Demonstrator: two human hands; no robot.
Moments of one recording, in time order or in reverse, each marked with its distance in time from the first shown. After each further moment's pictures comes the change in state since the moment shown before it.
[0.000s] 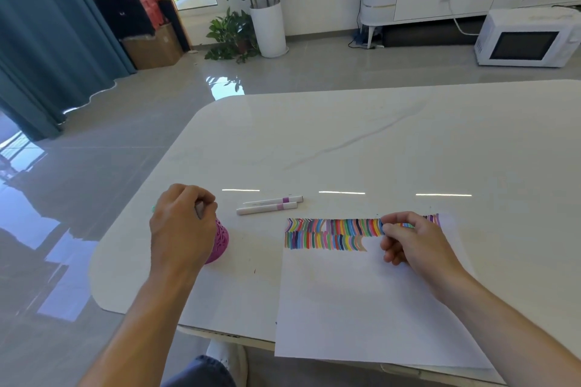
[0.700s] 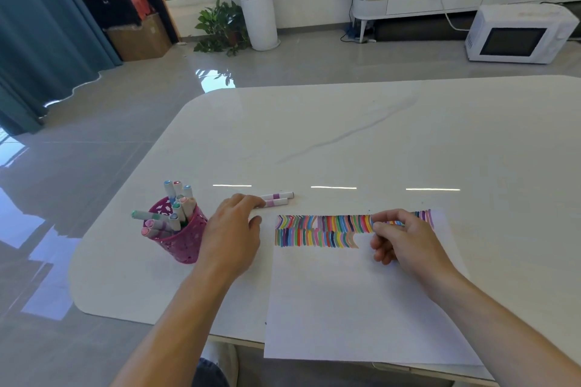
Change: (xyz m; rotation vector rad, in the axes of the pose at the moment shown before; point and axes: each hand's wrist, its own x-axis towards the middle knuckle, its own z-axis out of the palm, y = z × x) left_hand -0.019 0.030 0.056 0.012 -0.396 0.154; right_hand 0.003 0.007 0.002 -0.033 -0.021 -0.012
